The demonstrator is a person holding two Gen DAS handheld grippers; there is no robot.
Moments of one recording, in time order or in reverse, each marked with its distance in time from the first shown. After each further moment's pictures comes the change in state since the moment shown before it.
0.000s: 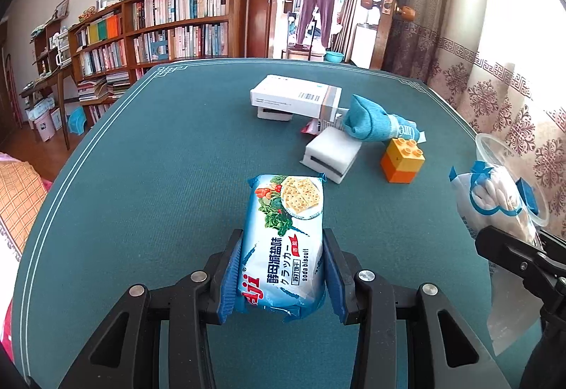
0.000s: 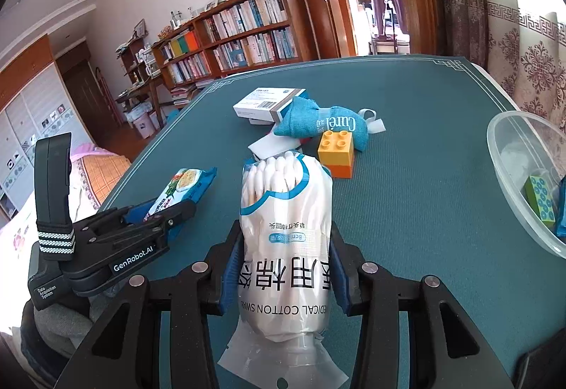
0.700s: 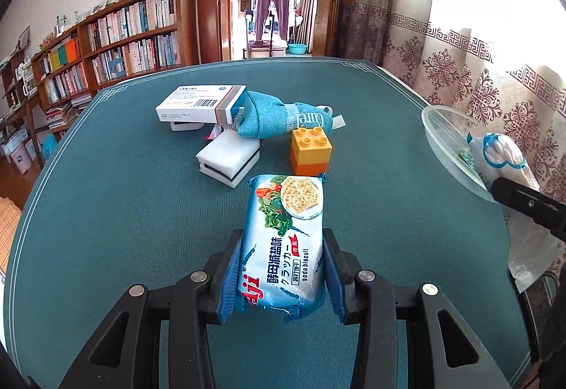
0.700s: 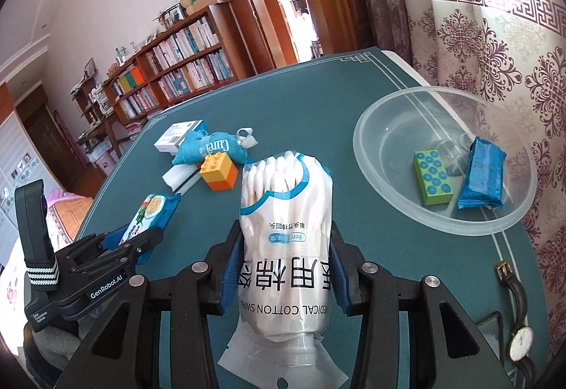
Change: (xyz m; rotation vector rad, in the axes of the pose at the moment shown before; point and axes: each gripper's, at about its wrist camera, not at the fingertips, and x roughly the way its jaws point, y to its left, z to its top) left arm 0.005 -0.082 0.004 0.131 0.020 -0.078; right arm -0.059 -0.103 0.002 0.164 -0.066 -0.172
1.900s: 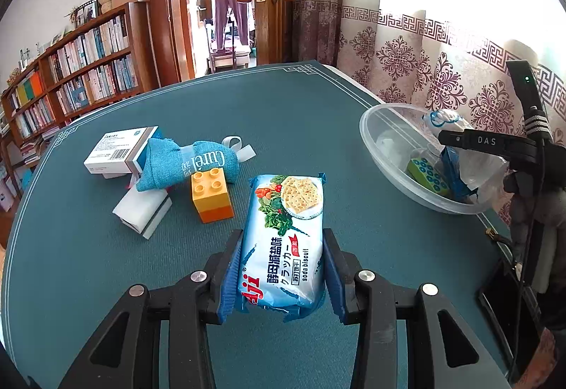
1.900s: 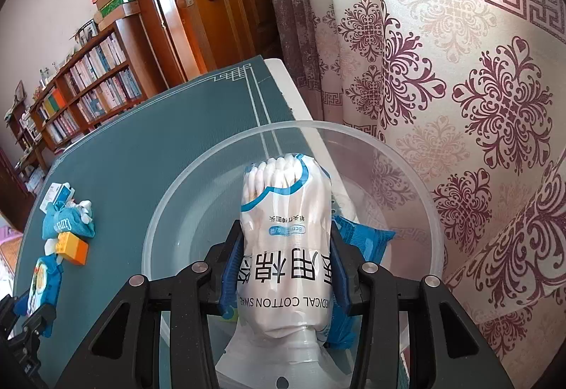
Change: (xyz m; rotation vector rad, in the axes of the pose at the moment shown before) left arm 0.016 -0.076 0.034 0.120 -0.005 -0.077; right arm 0.050 -0.140 0.077 0.109 0.012 -0.260
